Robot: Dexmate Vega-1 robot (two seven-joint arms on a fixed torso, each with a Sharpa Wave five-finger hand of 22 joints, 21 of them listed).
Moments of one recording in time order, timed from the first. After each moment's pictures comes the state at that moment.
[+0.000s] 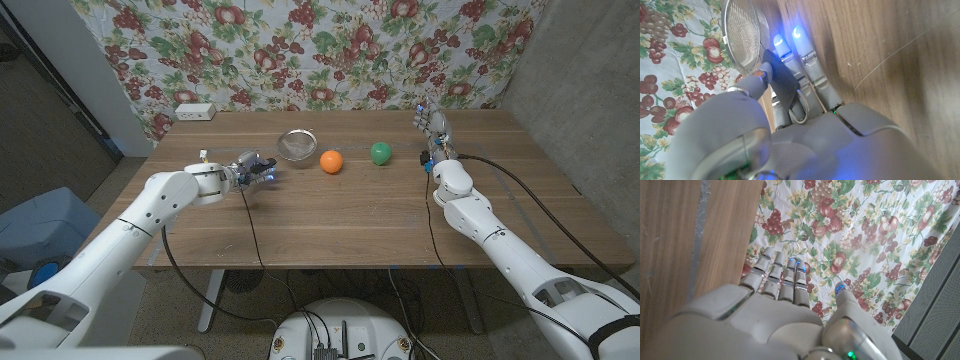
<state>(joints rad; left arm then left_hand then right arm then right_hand) 0.86 0.70 0.25 -1.82 -1.13 0.68 0.61 0.81 0.12 0.81 -0.19 0.17 0.82 0.07 0.18 0.28 1.09 -0.06 0.21 0.19 1.21 -0.22 0.25 0.19 0.90 -0.12 1.09 0.17 -0.75 -0.40 -0.38 -1.31 0.47 0.28 -0.32 0.25 0.16 0.39 -0.06 0.19 0.43 0.06 0.21 0.20 0.39 0.08 0.22 0.33 0.30 0.03 0.33 0.54 0.35 0.11 0.26 0.20</state>
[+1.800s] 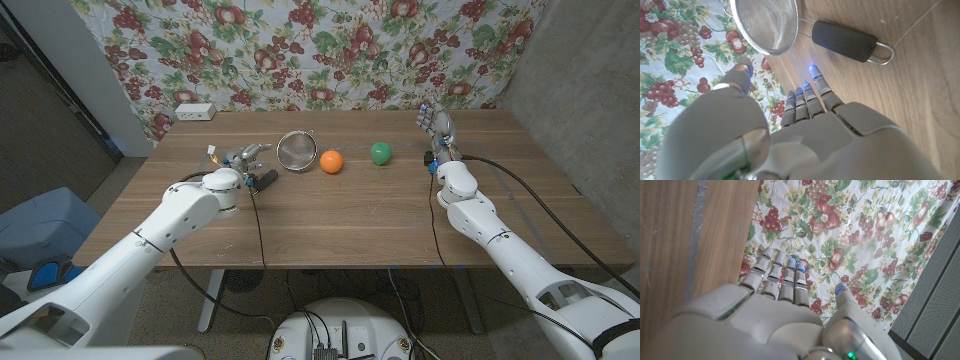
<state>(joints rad) 0.91 0.70 0.38 -1.93 -0.73 0.50 0.73 0.81 -0.04 0.44 -0.16 0.18 0.20 0.07 0.17 0.18 0.20 0.04 0.17 0.18 0.22 0.04 0.18 0.17 0.21 0.04 0.63 0.17 -0.77 -0.41 -0.36 -1.31 0.48 0.31 -0.30 0.23 0.16 0.39 -0.06 0.19 0.43 0.07 0.21 0.20 0.39 0.08 0.22 0.33 0.31 0.03 0.33 0.54 0.34 0.12 0.26 0.20</state>
